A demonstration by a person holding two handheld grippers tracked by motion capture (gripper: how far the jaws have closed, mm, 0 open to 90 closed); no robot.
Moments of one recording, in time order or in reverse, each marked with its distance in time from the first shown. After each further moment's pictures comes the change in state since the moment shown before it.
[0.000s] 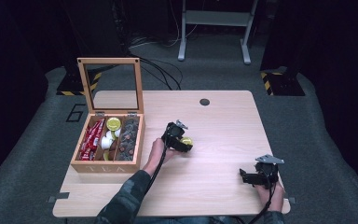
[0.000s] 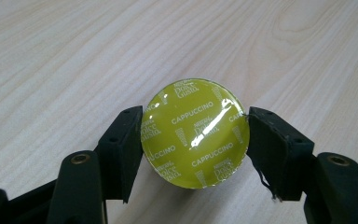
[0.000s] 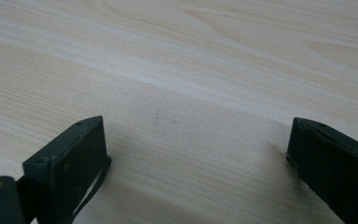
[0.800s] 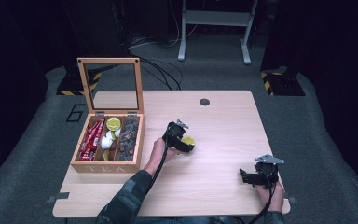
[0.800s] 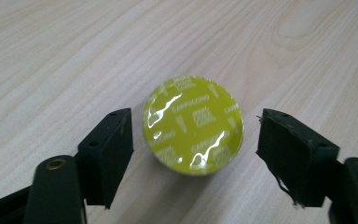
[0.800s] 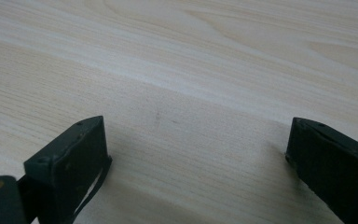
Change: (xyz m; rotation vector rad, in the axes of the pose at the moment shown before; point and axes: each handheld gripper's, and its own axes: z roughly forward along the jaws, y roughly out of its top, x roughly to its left) left arm -0.001 0.002 0.002 -0.016 -0.004 -0.024; right arm 0.000 0.000 0.000 -0.005 0.001 -0.003
